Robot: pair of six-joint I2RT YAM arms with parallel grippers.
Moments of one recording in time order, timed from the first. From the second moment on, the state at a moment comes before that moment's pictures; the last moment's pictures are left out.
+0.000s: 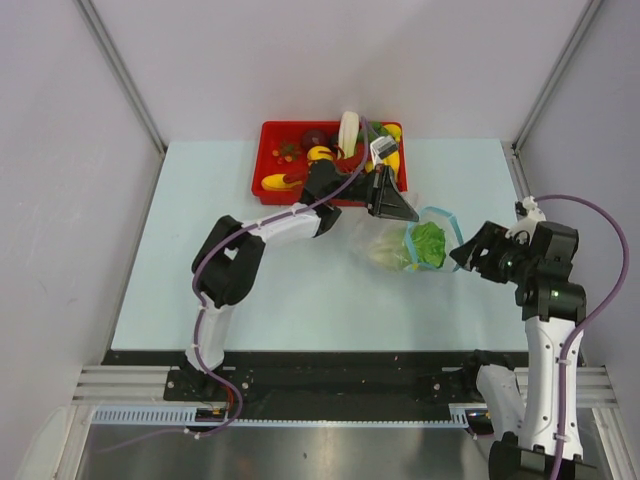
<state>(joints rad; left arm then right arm) -0.71 2.11 1.58 1.06 1.15 -1.54 -0.22 0.74 0.95 -0.85 -0.46 0.29</state>
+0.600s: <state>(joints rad) -0.68 2.09 1.55 1.06 1.12 -1.53 -0.27 0.89 0.81 -0.63 -0.62 0.35</state>
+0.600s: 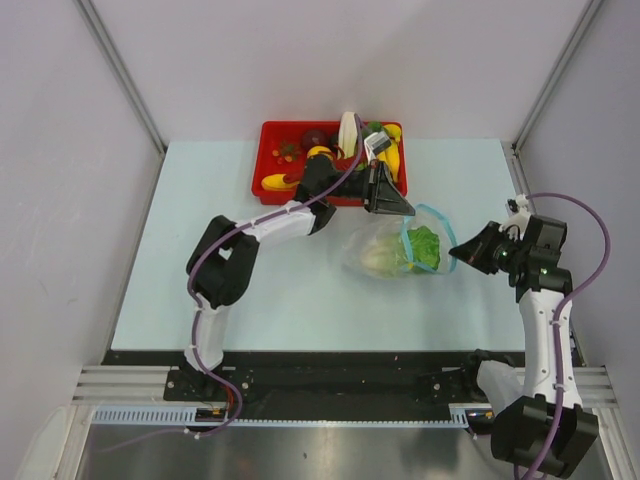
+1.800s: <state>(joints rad) -0.70 1.91 1.94 -0.79 0.63 -0.13 -0.04 0.93 0.97 -0.58 -0.67 0.46</state>
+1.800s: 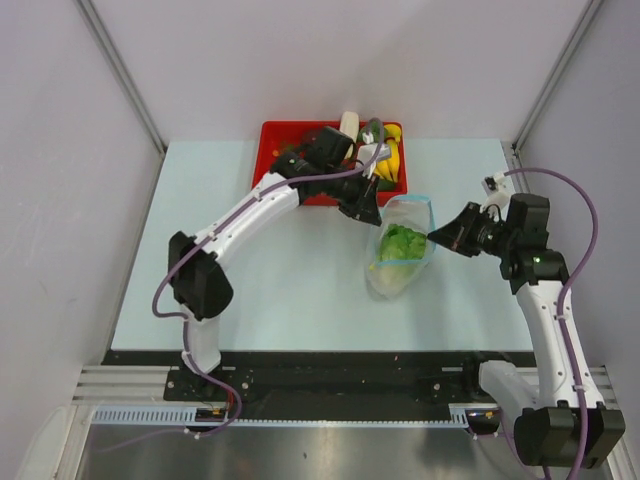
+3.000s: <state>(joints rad) -0.43 2.38 2.36 -0.43 0.23 0.02 -0.08 0.94 0.93 -0.44 -0.61 0.43</state>
